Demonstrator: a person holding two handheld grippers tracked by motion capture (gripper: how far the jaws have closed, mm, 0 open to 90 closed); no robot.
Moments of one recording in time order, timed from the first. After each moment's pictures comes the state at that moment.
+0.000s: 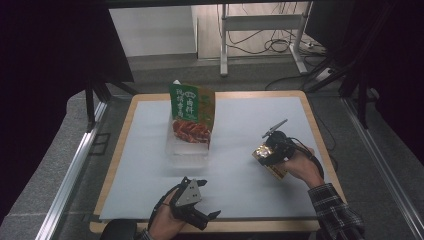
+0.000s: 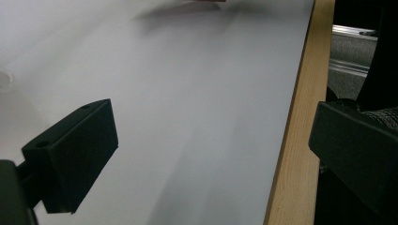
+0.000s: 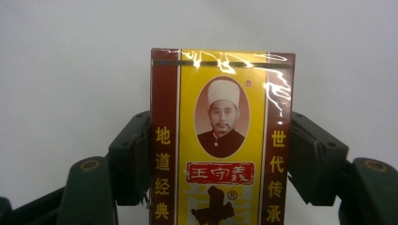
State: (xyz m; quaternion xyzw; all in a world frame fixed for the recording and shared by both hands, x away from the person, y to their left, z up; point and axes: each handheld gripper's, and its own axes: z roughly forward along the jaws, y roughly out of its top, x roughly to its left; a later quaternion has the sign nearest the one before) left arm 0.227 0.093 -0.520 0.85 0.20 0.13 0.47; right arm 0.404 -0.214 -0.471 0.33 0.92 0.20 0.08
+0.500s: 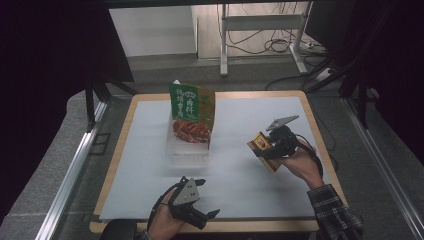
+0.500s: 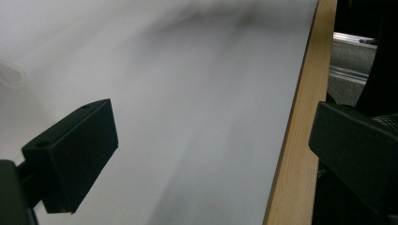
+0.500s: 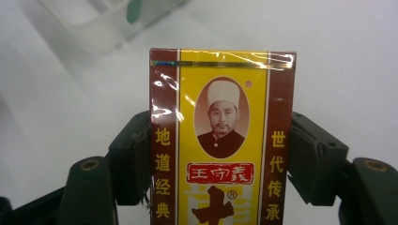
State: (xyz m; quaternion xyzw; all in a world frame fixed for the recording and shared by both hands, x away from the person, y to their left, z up) left arm 0.227 0.097 -0.518 0.84 0.21 0.13 0.48; right arm 0.392 -0.214 -0.440 0.30 0.89 0.33 0.11
